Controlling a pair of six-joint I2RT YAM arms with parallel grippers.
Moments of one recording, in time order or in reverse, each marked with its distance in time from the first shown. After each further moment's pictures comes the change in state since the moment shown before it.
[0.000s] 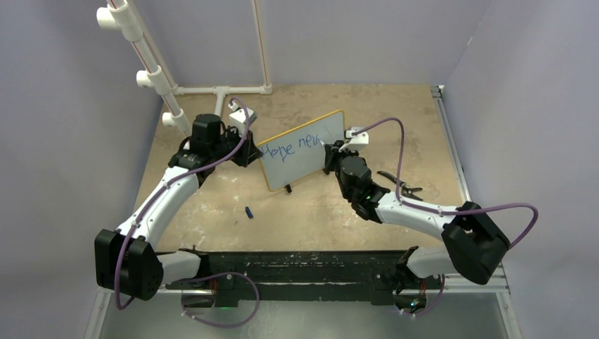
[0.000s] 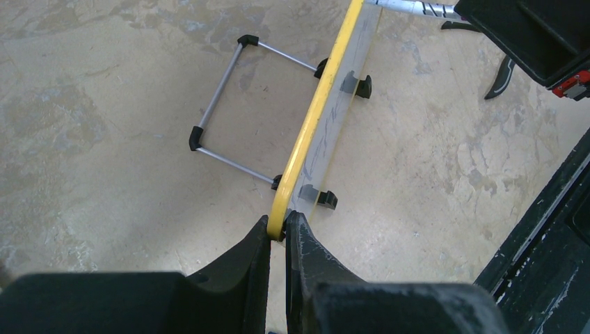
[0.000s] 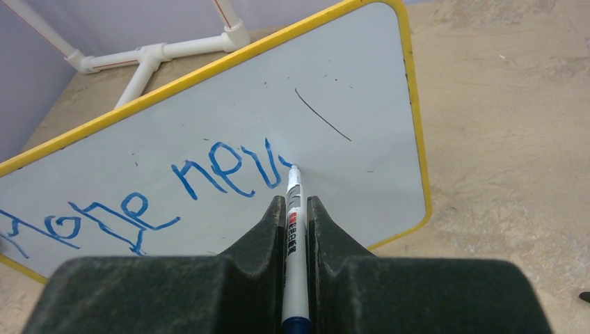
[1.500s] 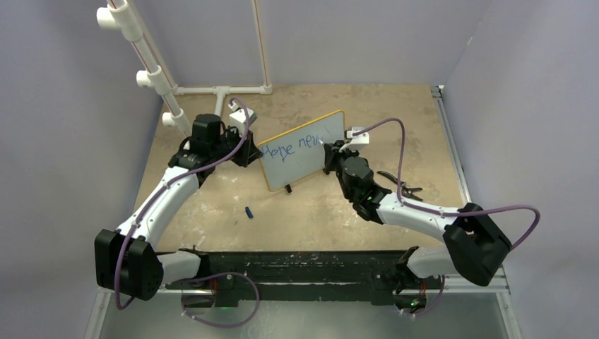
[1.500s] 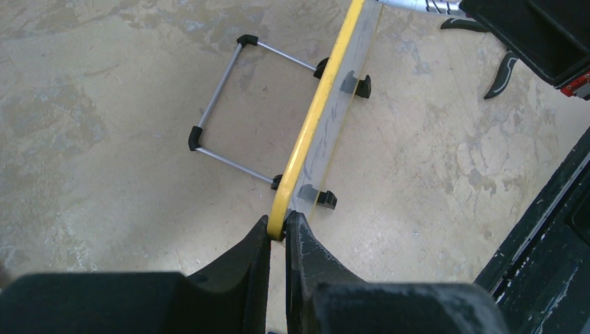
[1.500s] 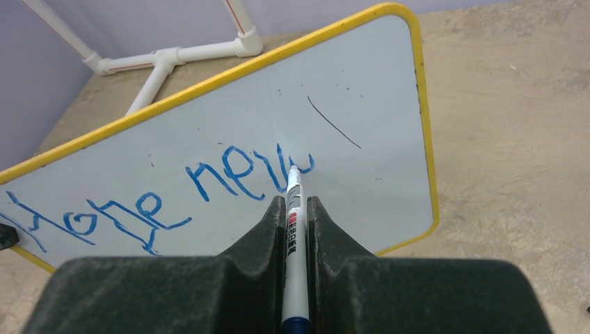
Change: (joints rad) left arm 0.000 0.000 0.000 0.000 0.000 0.000; right arm -0.004 -0.009 -0.007 0.032 -0.029 -0.021
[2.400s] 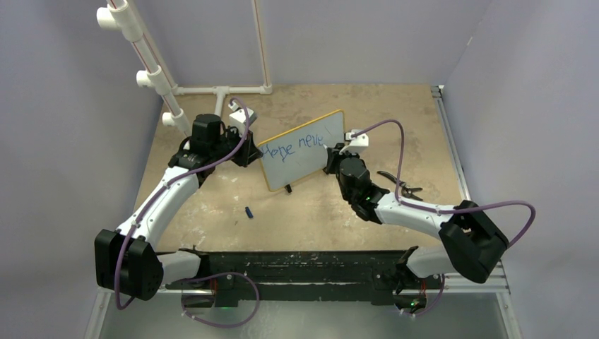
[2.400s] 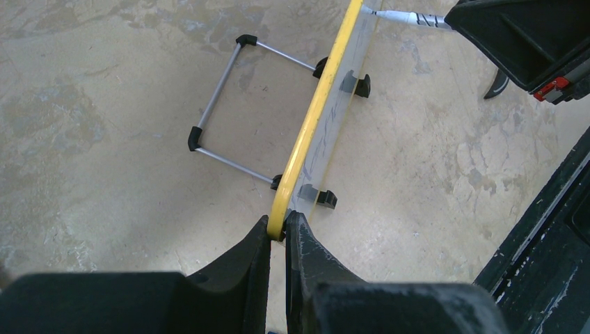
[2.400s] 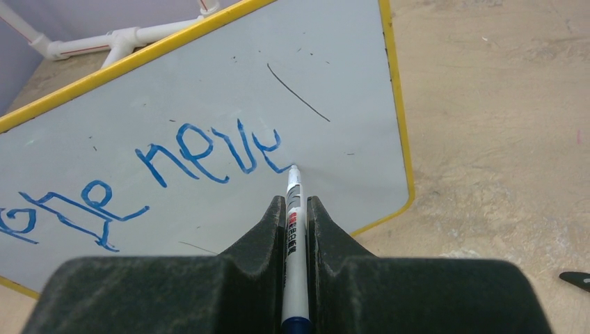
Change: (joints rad) left arm 0.000 0.000 0.000 0.000 0.000 0.000; right arm 0.000 0.026 -0.013 -0.050 0.055 0.027
